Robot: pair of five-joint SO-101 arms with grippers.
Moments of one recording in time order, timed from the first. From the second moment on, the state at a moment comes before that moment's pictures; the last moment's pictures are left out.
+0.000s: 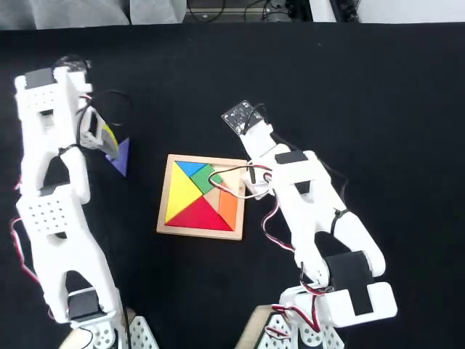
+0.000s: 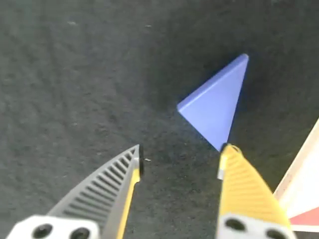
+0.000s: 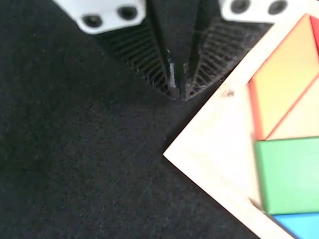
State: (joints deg) left arm -19.3 47.3 -44.4 100.2 -12.5; right arm -10.5 -4.4 42.3 40.7 25.3
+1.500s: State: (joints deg) left arm -14.9 60.5 -55.0 96.7 -10.7; right arm -10.5 -4.4 43.1 40.0 28.8
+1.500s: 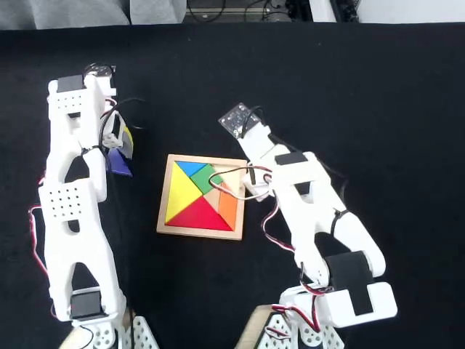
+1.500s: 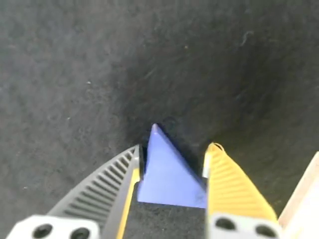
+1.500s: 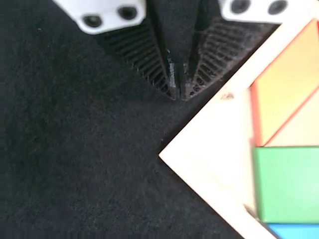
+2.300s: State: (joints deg) left arm -17.8 59.4 -49.9 100.0 12.6; right arm -10.5 -4.4 43.8 39.1 28.8
